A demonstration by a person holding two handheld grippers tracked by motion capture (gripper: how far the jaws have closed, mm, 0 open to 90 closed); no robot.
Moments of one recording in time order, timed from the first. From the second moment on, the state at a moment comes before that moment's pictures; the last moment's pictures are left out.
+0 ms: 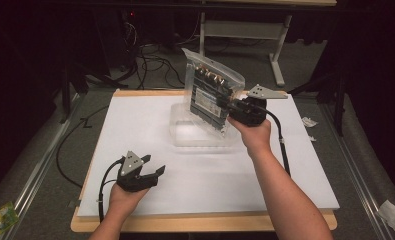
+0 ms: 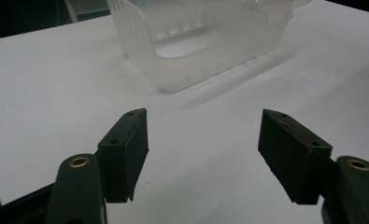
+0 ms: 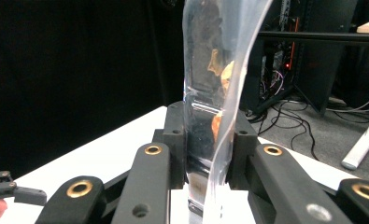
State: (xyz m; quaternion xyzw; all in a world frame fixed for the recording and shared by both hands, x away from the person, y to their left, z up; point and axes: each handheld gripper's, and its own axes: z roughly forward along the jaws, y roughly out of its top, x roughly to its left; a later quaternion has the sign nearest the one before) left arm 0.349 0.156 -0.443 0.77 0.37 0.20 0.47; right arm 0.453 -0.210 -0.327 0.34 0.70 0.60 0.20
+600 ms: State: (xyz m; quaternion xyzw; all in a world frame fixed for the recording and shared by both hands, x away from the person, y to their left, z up) left arm 0.341 0.161 -0.437 0.76 0.37 0.21 0.49; right arm 0.480 -0.195 -0.343 0.35 0.71 0.58 0.20
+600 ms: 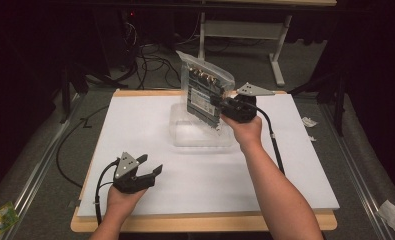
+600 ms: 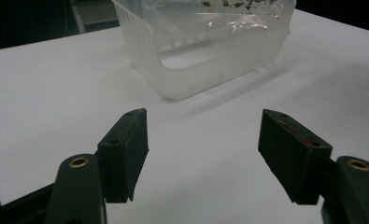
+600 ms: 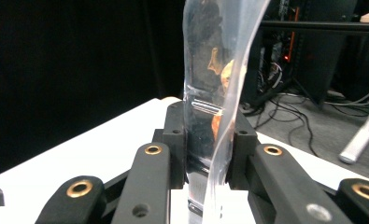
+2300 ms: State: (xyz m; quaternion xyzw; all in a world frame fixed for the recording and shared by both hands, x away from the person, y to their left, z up) left arm 0.343 0.161 -0.439 0.77 0.36 0.21 0.49; right arm 0.504 -0.181 -0.399 0.42 0.68 0.58 0.15
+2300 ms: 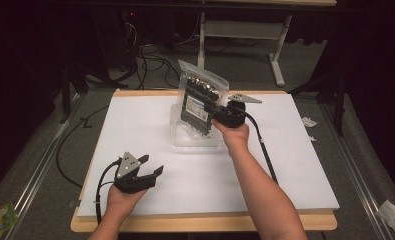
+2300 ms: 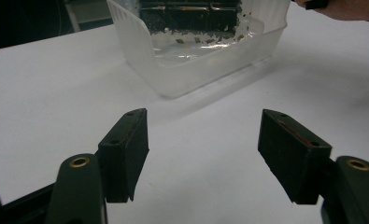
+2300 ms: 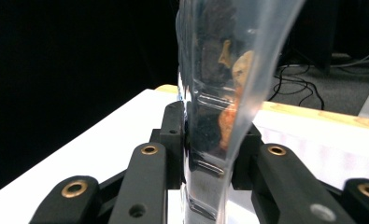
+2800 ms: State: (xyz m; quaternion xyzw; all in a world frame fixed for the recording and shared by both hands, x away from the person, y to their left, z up) left arm 0.344 0.160 -0.440 0.77 0.36 0.20 0.48; right arm 0.510 -0.190 -0.400 0.46 0.68 0.55 0.16
